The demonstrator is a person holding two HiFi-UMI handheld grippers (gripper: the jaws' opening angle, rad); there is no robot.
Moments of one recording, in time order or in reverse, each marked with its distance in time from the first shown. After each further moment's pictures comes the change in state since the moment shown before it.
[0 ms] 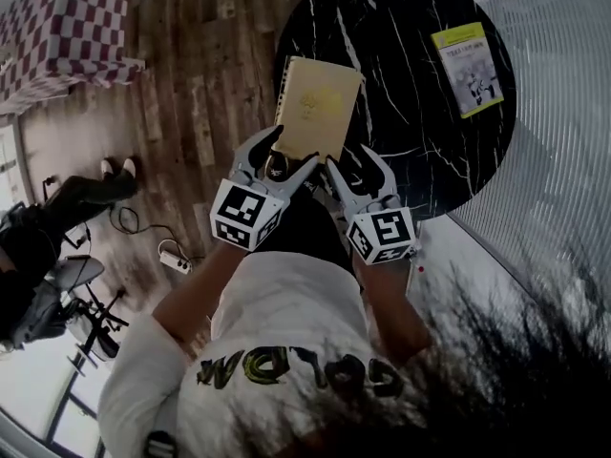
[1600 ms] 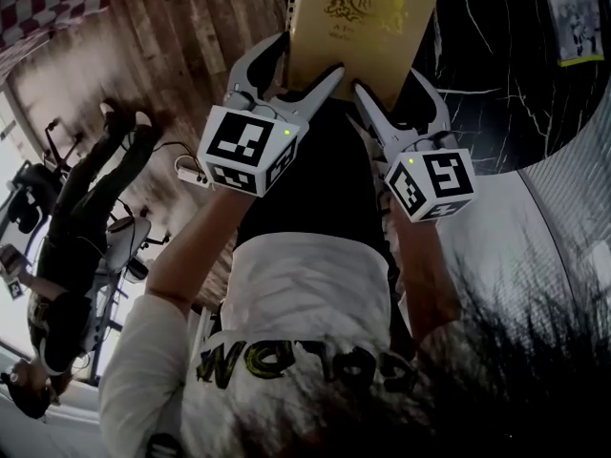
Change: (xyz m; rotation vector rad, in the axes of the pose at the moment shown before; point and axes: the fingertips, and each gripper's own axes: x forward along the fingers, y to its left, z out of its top) left arm 0.066 0.070 -0.107 -0.105 0.167 0.058; right arm 0.070 -0.041 -0.107 0.182 0.186 0.001
